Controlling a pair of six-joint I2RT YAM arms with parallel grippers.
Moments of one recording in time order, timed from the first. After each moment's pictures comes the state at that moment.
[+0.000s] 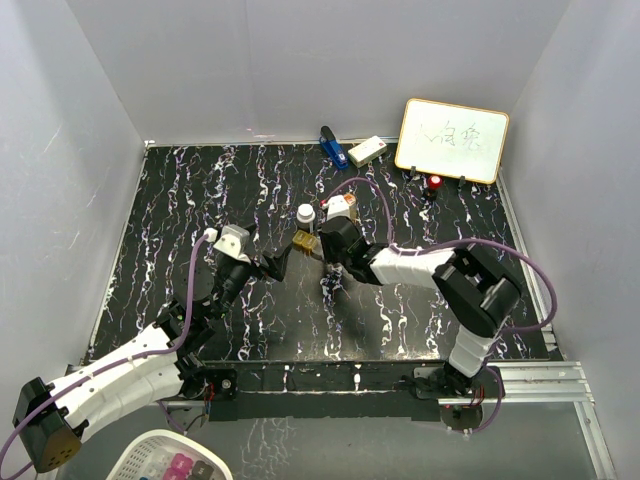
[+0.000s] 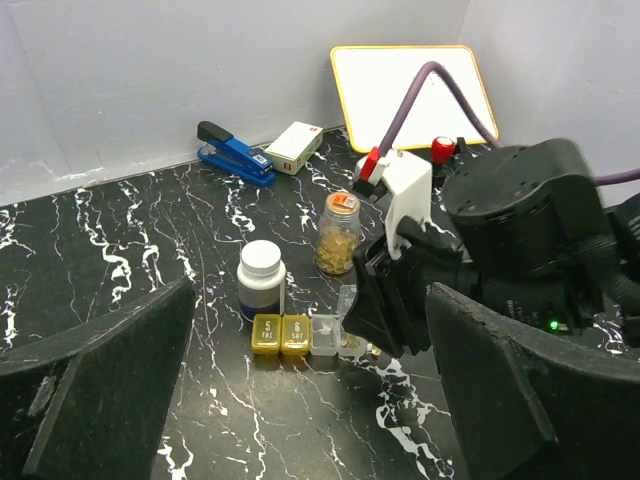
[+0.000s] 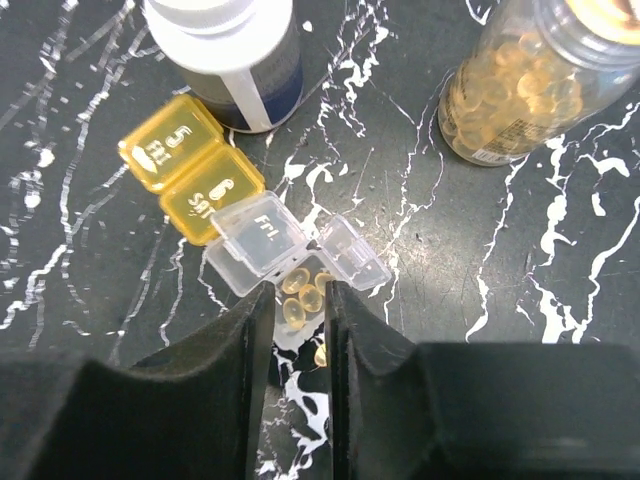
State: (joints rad) left arm -0.83 0.69 0.41 0.42 -0.30 -0.03; right arm 0.79 1.76 0.93 0.18 0.34 0.29
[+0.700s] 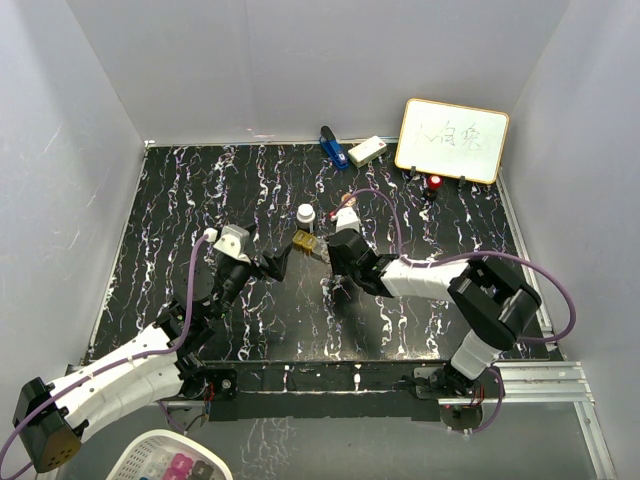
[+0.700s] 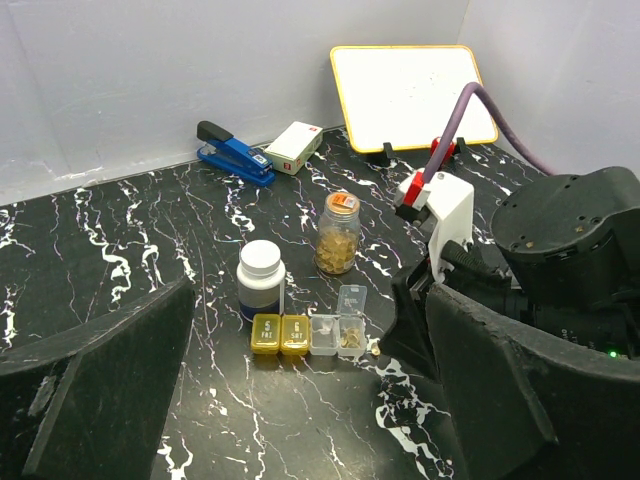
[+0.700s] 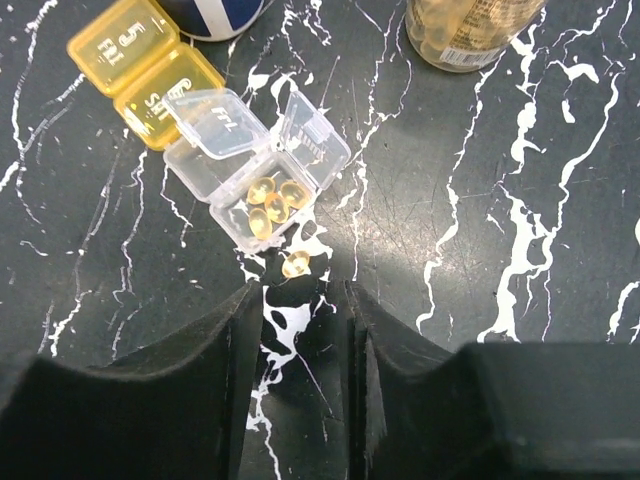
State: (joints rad) left arm -0.83 0.69 0.40 0.42 -0.30 -0.03; right arm 0.81 1.62 0.81 0.14 0.39 0.31
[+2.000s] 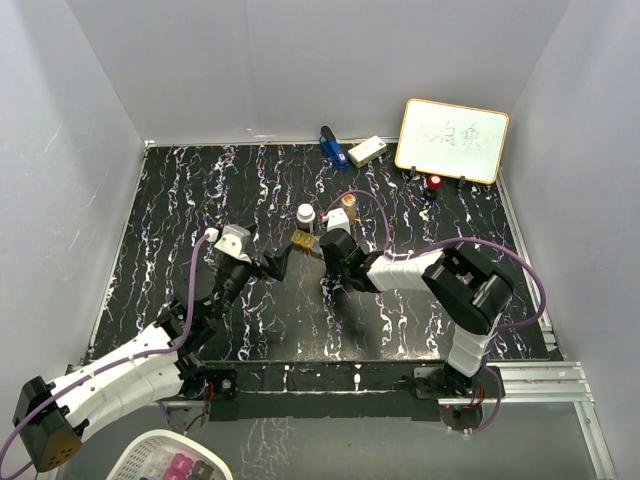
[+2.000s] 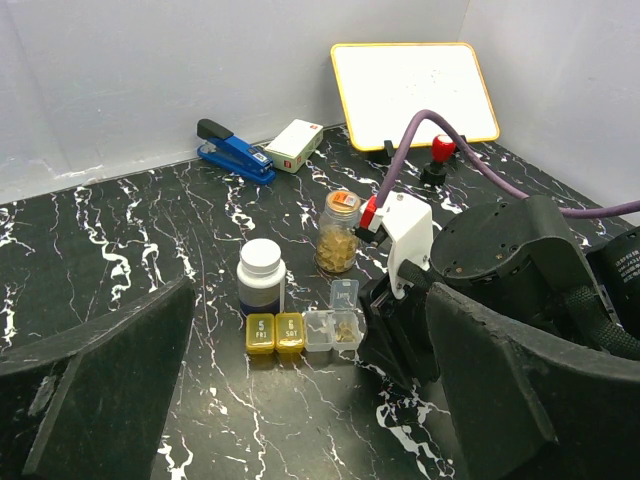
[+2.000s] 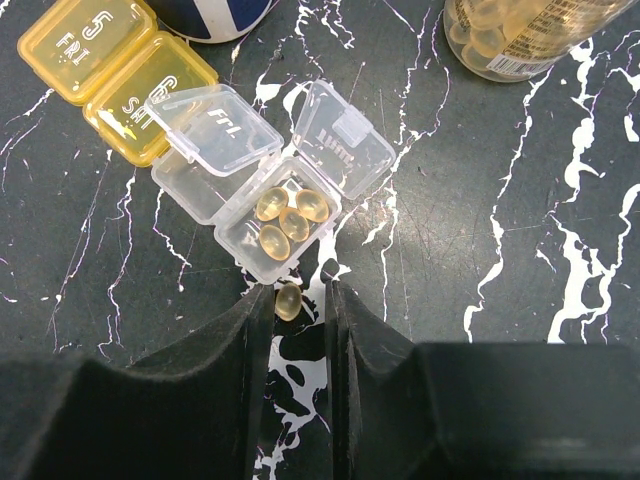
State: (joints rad) left arm -0.83 0.70 0.40 0.42 -0.30 -0.03; right arm 0.81 1.78 0.88 0.18 0.39 0.31
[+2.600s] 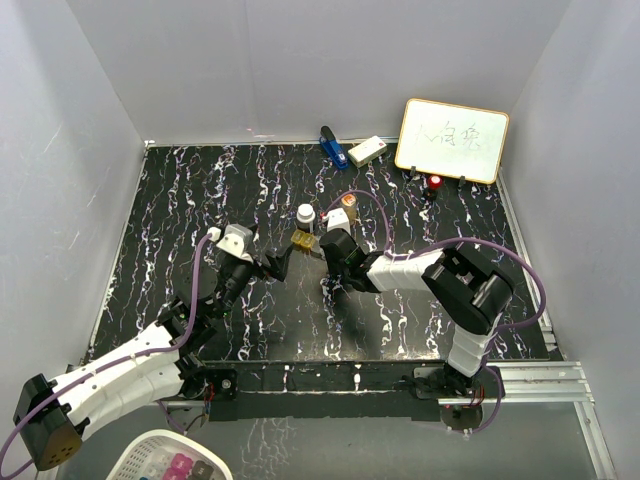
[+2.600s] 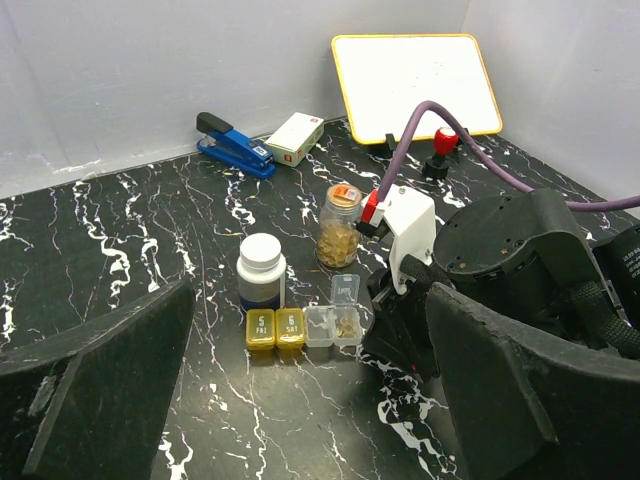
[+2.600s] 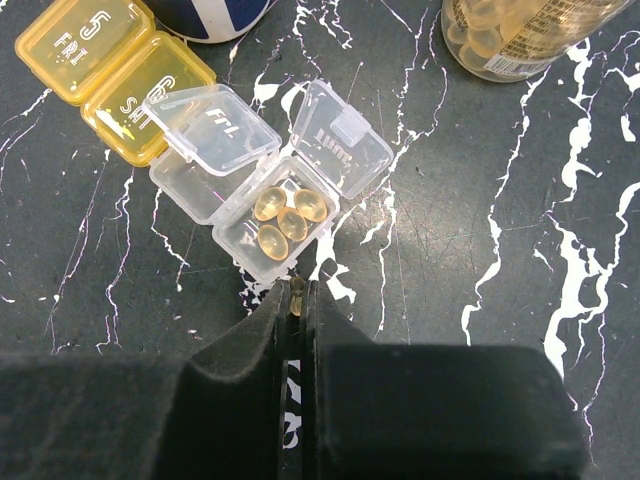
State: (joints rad) left arm -0.83 0.72 0.40 0.42 -0.30 -0.03; right arm 0.81 1.78 0.88 0.18 0.40 0.31
